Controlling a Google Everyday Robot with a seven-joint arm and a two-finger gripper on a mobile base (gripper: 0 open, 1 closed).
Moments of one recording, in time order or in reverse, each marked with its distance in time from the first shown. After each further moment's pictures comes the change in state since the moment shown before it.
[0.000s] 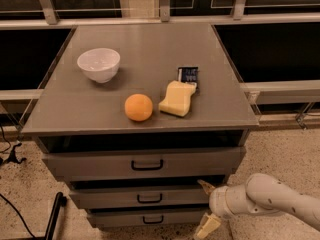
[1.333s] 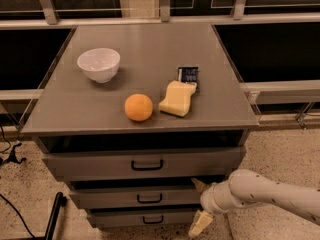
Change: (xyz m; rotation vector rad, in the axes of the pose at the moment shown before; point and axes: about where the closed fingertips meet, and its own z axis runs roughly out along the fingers) arm 0.003 -0.013 0.028 -0.003 0.121 -0.067
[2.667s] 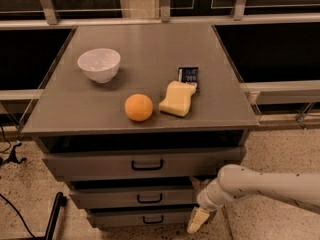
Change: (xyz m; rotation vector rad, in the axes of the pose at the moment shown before) arm 0.001 -0.012 0.016 -0.013 0.107 -0.015
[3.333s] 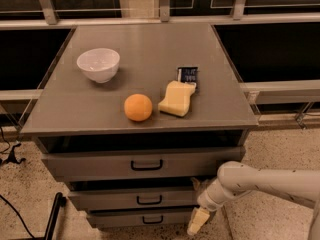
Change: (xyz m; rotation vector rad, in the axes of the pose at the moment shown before) arm 0.013 0.009 0.008 -0.087 0.006 0.080
